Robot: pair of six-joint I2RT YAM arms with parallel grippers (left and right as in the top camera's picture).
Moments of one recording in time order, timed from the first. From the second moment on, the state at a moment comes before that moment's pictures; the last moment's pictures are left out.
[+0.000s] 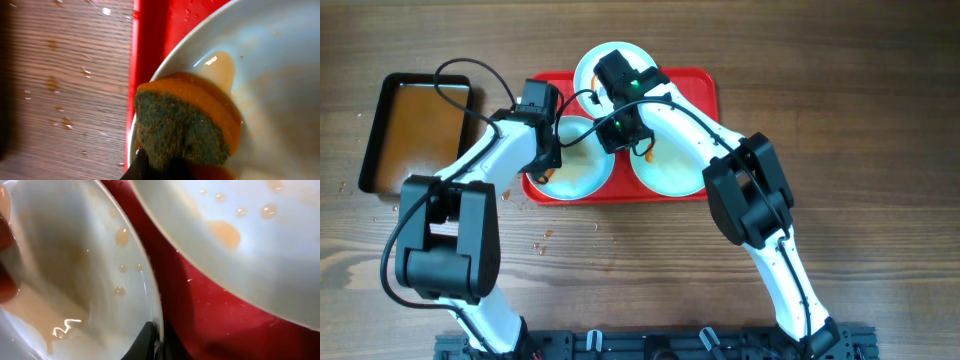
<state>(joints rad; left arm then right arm) -0.16 1.89 1.16 -0.66 -0.31 -0.22 0.62 2.44 2.02 -0.94 -0.27 0.20</state>
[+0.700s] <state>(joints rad) -0.14 1.85 1.23 -0.64 0.08 -0.29 0.62 2.44 2.02 -0.95 -0.27 0.20</state>
